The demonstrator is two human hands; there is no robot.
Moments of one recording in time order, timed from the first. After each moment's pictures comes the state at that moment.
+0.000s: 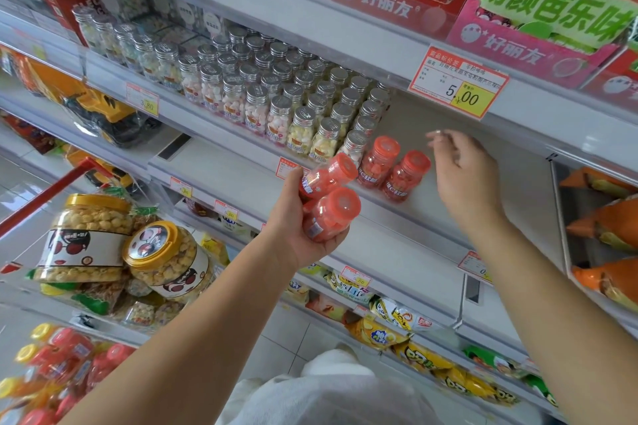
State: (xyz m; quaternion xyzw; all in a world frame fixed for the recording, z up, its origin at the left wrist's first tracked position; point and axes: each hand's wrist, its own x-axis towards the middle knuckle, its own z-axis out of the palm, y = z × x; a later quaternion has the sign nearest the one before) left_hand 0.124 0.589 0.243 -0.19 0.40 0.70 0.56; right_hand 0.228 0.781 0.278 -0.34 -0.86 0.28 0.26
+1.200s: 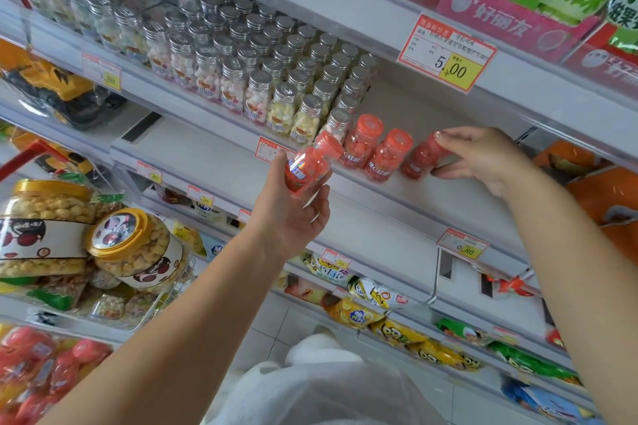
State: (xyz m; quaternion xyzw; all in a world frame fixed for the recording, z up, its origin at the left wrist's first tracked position) left_hand 0.134 0.589 0.232 -0.18 0.36 0.75 0.53; right_hand 0.252 0.833 0.293 -0.44 -0.75 0.48 0.11
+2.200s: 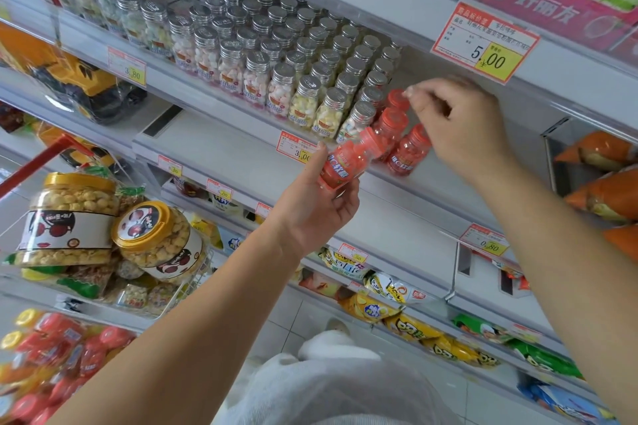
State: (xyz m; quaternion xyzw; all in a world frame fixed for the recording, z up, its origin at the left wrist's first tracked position) left_hand 0.131 0.579 0.233 -0.08 0.31 0.76 0.57; right_hand 0.208 0.755 0.309 -0.23 -0.92 0.16 0.26
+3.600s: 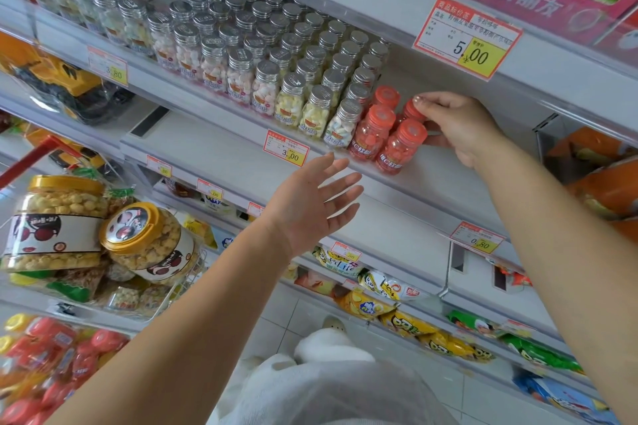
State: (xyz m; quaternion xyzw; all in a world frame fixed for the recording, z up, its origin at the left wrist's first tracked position) left_hand 0.134 0.584 0.229 -0.04 0.40 0.71 0.58; right_hand 0.198 0.819 0.281 -0.39 -0.74 0.52 0.16
